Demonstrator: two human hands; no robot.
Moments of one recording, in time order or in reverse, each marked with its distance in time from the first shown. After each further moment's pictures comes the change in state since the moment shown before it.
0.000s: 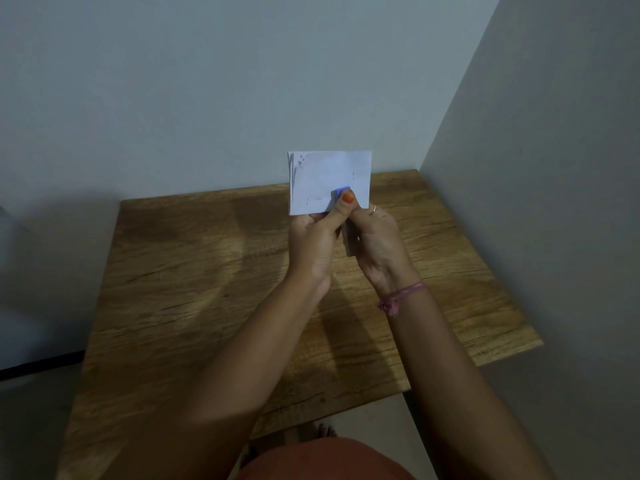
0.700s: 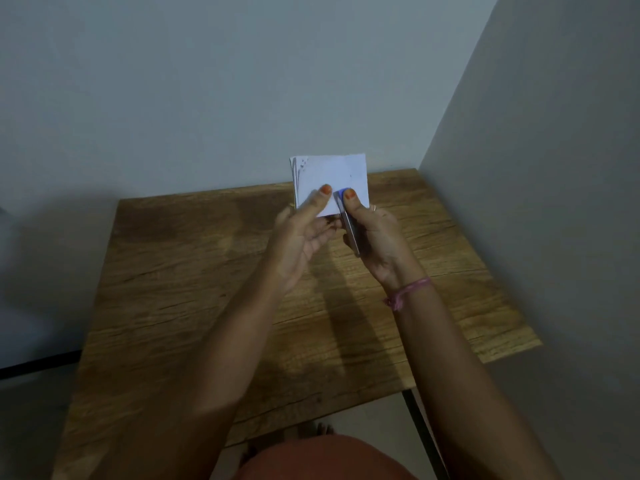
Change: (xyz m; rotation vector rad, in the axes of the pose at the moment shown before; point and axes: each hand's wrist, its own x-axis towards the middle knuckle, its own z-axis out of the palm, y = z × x) left_hand 0.009 0.018 -0.024 0.101 -0.155 -0.132; right_hand 0.008 -0.009 -0.016 -0.069 -0.161 0.039
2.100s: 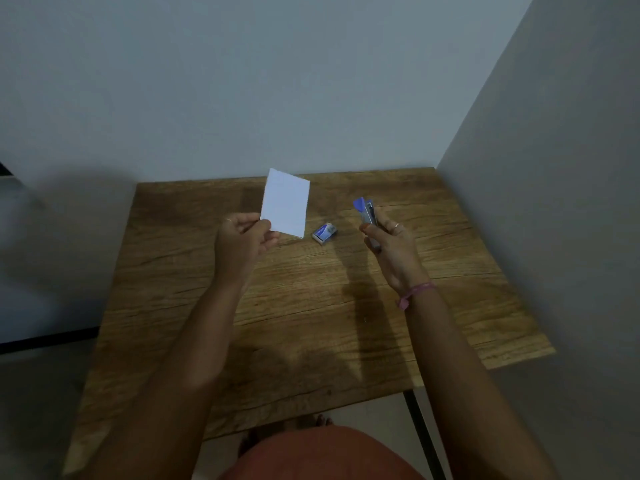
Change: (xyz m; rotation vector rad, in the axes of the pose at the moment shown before) left_hand -0.001 -0.006 -0.103 0.322 0.479 0.104; right_hand 0.028 0.055 -0.034 -0.066 0.185 0.037
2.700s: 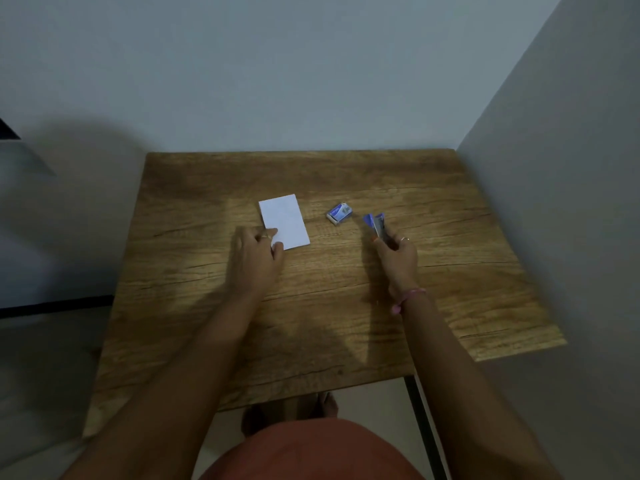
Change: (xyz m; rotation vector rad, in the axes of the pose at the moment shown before) left_hand 0.005 -0.083 -0.028 1.197 -0.024 0.276; right_hand 0.007 0.068 -0.010 -0.424 0.289 -0.027
